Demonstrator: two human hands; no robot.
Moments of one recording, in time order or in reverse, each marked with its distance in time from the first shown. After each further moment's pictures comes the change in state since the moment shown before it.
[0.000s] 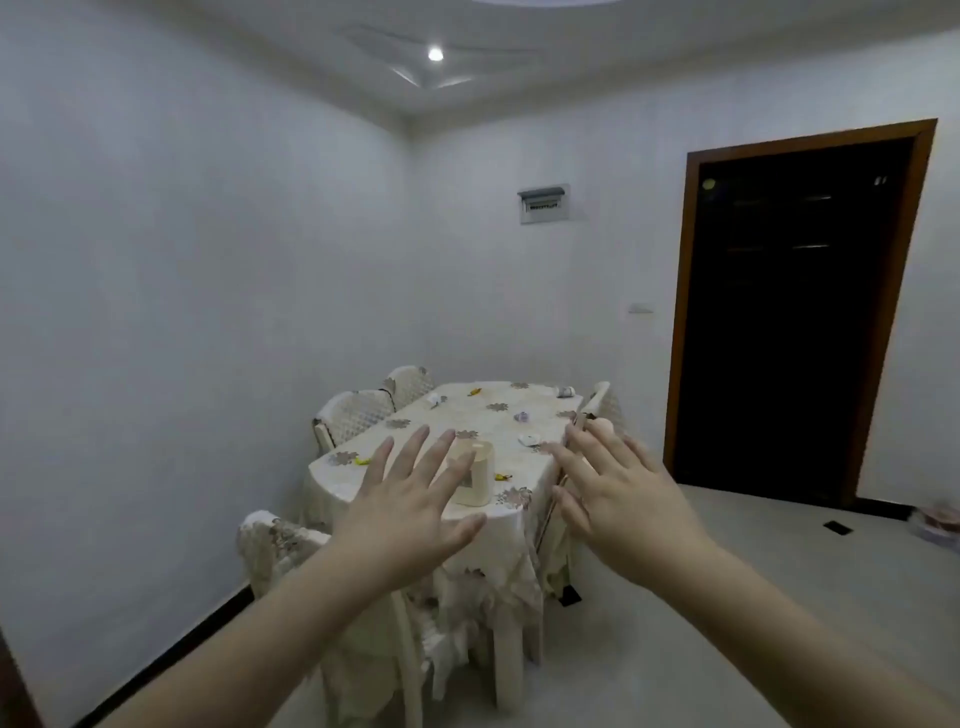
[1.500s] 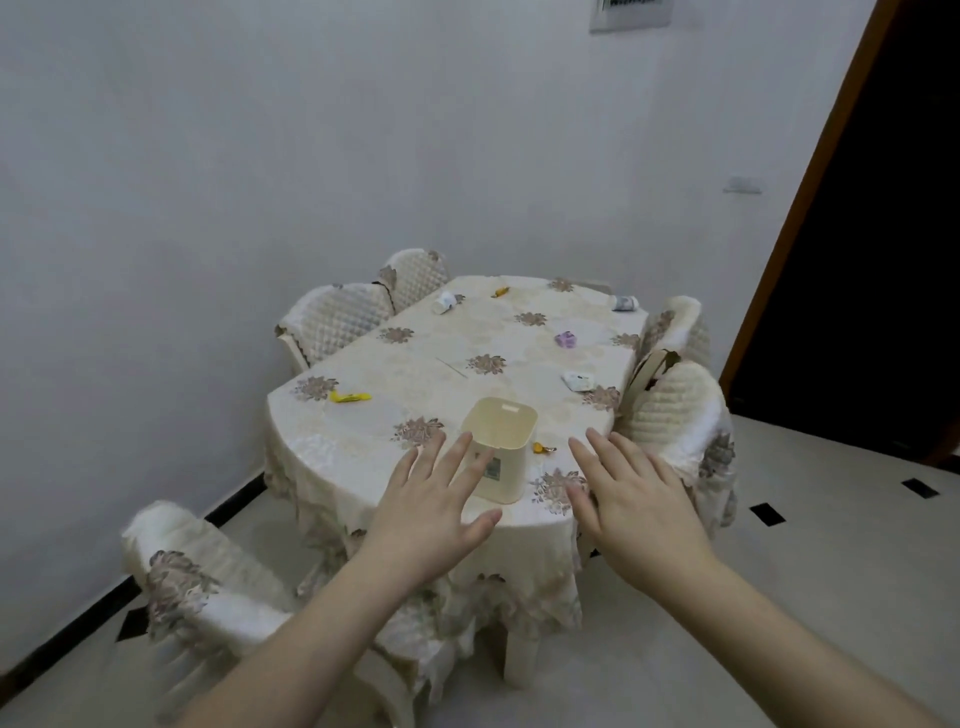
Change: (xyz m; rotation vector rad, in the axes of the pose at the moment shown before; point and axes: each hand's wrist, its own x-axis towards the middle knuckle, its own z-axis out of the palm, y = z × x) left_hand 0.365 -0.137 0.326 -0.194 -0.096 -0.063; right_hand 0.355 0.062 0.337 0.074 -0.165 0.039
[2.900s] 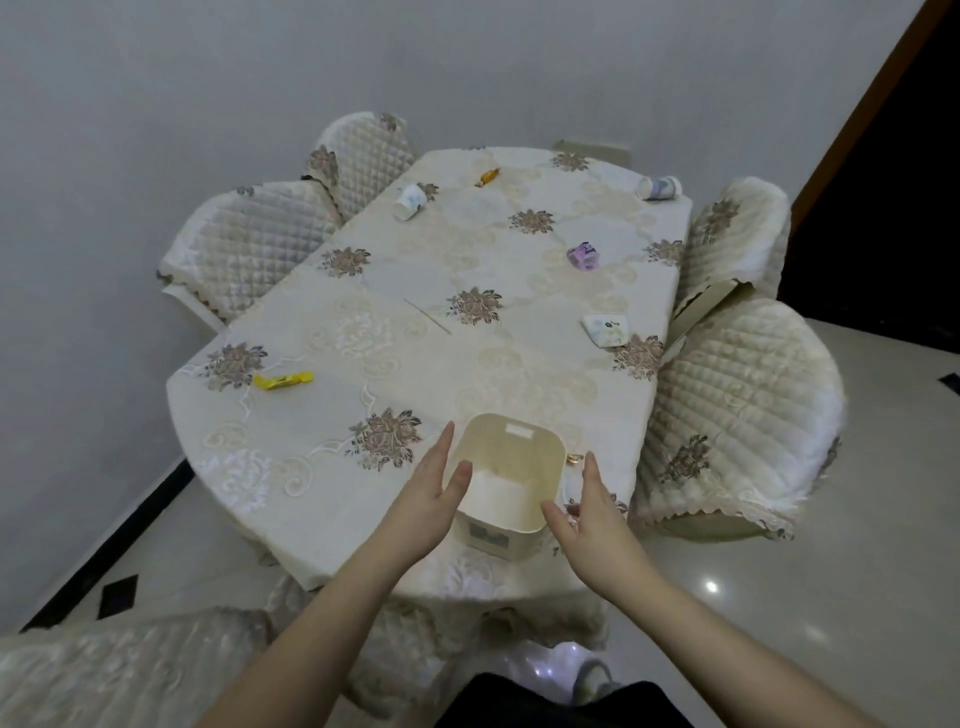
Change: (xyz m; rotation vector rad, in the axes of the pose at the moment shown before) left_hand 0.247 -0.095 0.180 -1.002 -0.331 -0.350; right_hand 0.220 0.036 0.230 0.829 -0.478 0.475
